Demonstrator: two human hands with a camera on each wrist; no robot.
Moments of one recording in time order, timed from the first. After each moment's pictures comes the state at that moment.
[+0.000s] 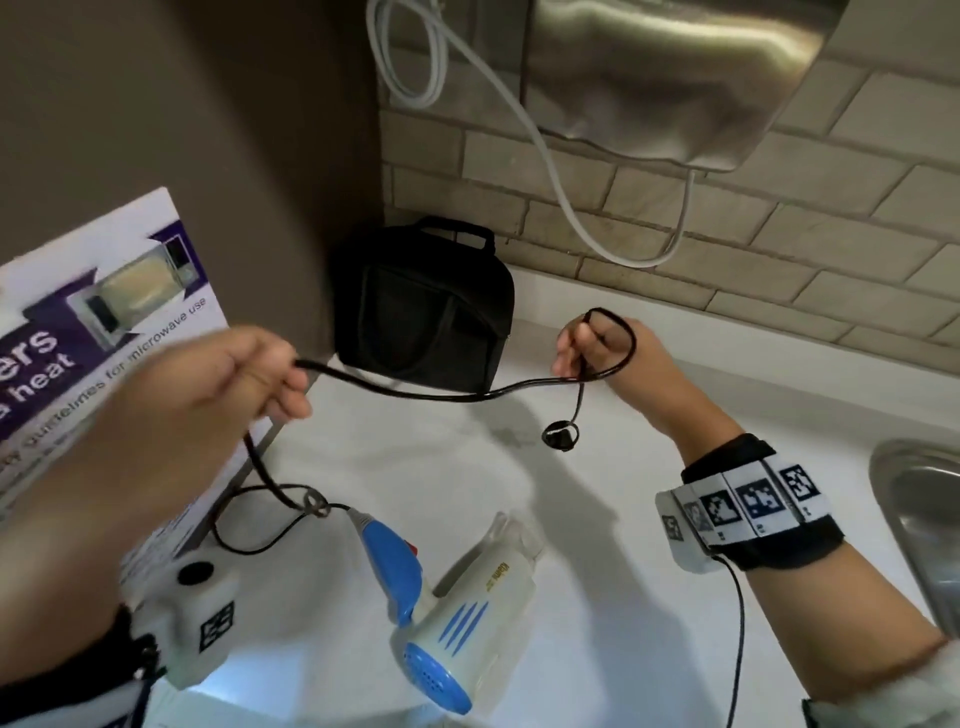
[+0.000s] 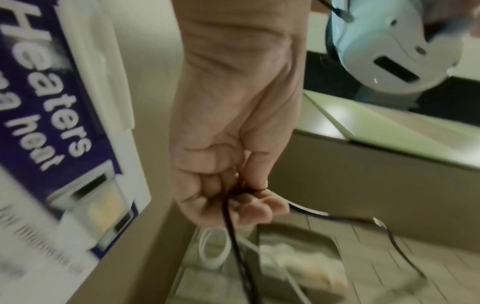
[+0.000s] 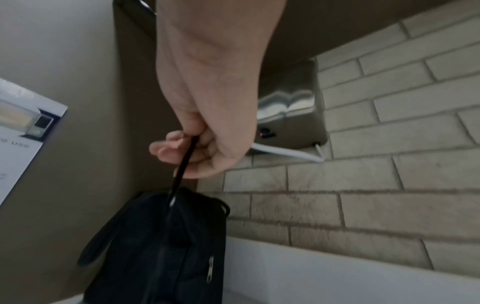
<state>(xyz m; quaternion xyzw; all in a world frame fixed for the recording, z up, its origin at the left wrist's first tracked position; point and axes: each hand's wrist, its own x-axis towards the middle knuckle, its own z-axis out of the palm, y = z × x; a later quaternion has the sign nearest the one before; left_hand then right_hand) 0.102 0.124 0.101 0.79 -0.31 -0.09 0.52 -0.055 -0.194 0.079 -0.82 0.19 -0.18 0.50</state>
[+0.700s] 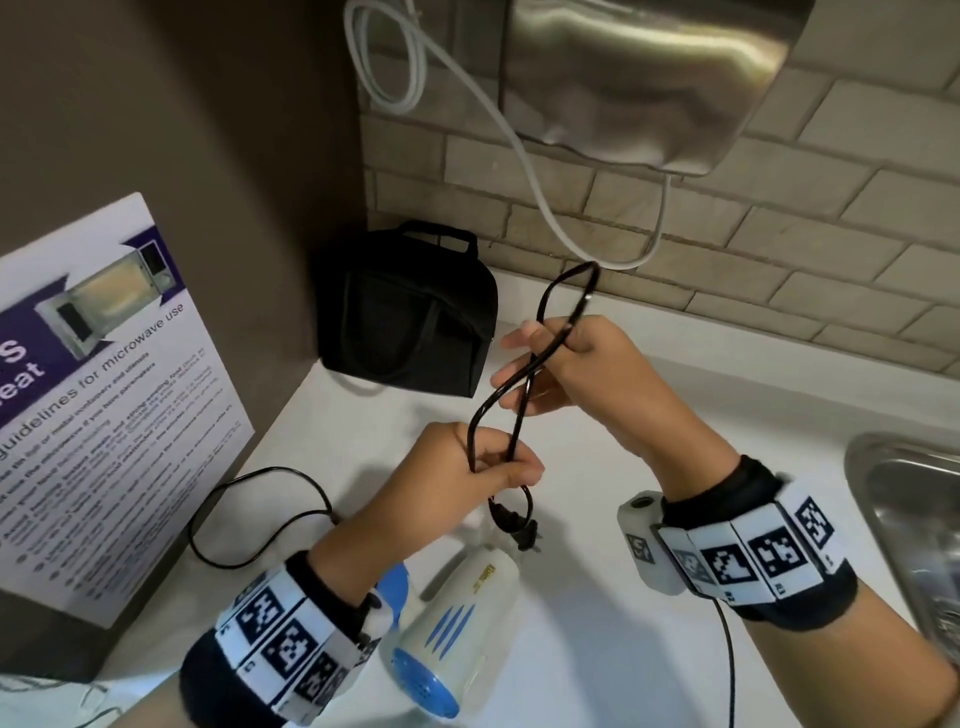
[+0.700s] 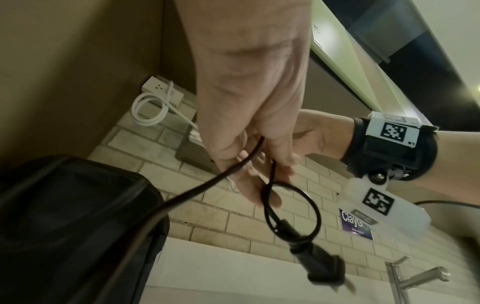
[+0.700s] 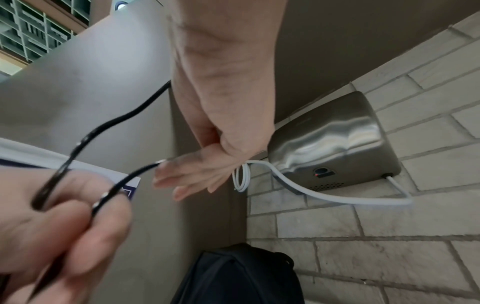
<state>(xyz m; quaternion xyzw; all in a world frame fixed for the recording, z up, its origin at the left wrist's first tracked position) 0.008 0.001 0.041 0.65 -0.40 -0.34 0.55 -0.064 -0.129 0.127 -0.77 0.26 -0.12 0.57</state>
